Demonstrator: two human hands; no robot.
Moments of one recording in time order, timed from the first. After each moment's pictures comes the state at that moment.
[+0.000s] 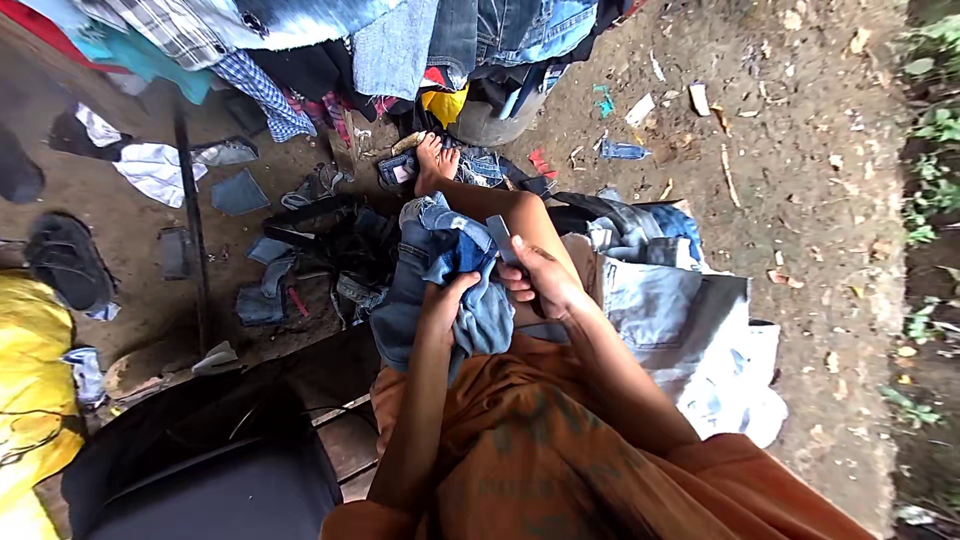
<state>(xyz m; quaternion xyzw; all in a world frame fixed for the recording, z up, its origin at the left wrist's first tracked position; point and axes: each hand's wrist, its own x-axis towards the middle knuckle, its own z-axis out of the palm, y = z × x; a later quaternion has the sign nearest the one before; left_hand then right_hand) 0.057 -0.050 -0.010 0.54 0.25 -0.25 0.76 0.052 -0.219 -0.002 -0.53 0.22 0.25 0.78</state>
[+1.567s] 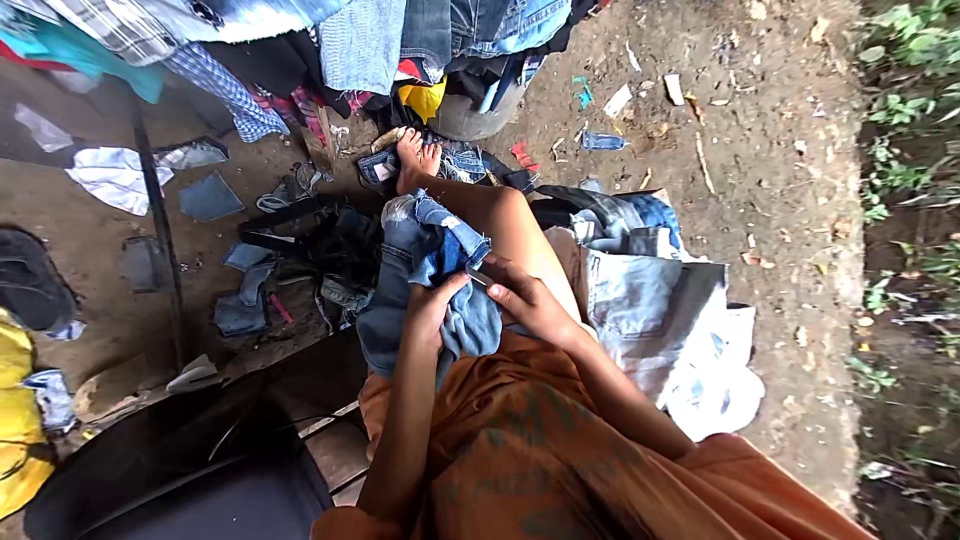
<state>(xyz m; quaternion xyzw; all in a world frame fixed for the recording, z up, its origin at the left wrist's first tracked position) 0.057 -0.049 -0.009 0.55 0.24 -0.27 0.75 0.006 -0.224 -0.022 -0.81 0.06 0.16 0.56</state>
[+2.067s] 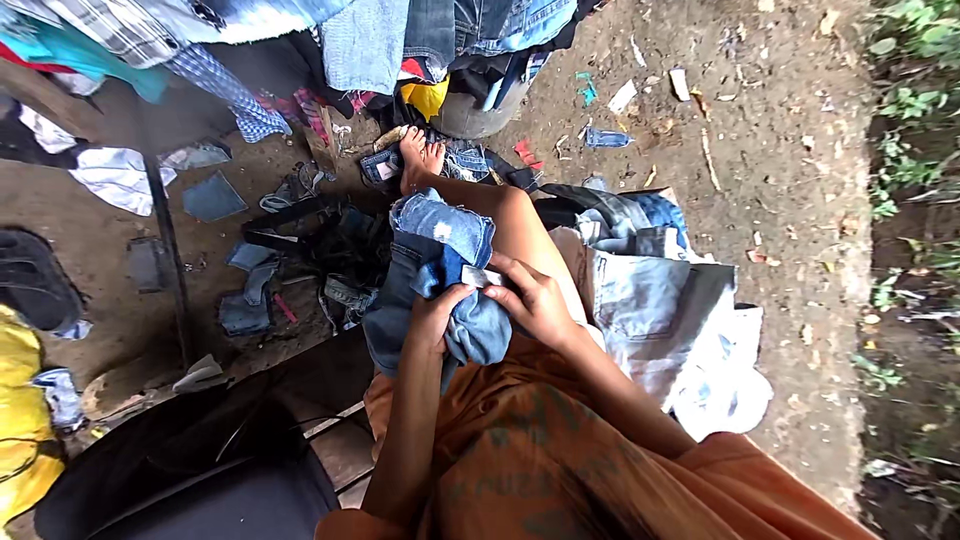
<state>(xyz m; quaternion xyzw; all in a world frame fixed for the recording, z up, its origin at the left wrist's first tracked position) 0.050 -0.044 -0.009 0.51 0.21 -0.26 0.80 0.013 -0.213 -0.029 -0.91 -0.05 -0.08 0.39</state>
